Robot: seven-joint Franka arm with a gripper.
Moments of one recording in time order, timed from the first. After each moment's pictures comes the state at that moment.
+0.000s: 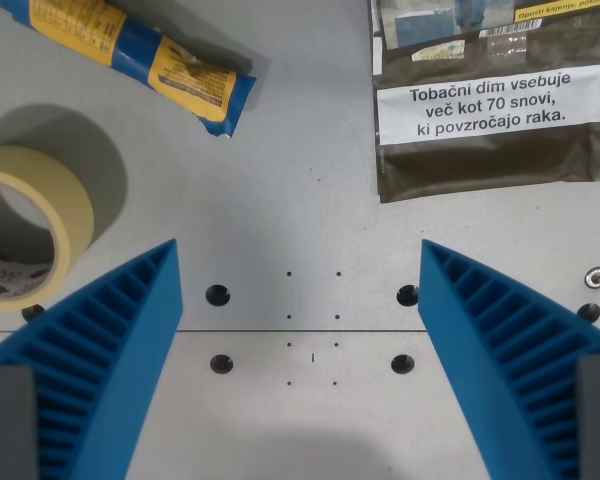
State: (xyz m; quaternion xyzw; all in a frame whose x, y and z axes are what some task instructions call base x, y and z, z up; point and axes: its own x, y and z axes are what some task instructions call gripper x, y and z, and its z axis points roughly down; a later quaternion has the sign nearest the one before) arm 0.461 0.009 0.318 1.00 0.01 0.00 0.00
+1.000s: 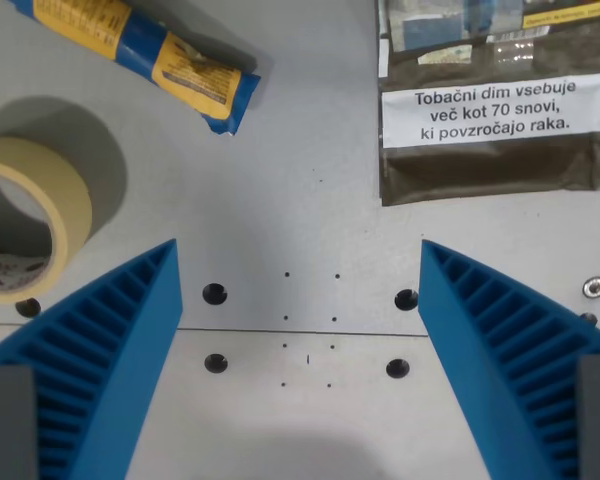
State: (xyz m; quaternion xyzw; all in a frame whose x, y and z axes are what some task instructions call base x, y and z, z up) arm 0.462 0.014 0.313 1.00 0.04 -0.01 0.00
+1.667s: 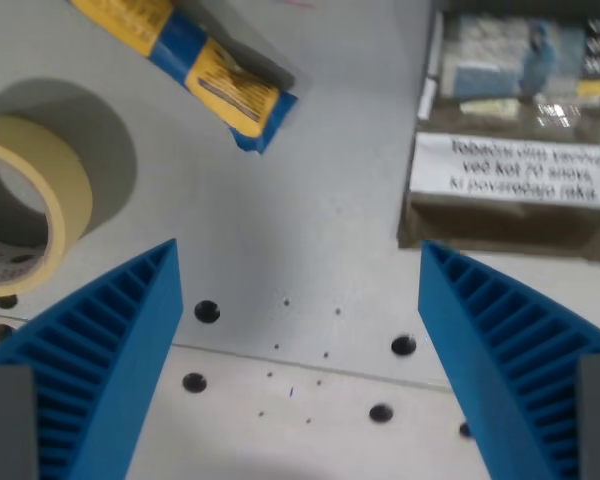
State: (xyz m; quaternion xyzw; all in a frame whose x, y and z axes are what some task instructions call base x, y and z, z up) arm 0.473 0.034 0.283 0.99 0.13 -0.01 0.00
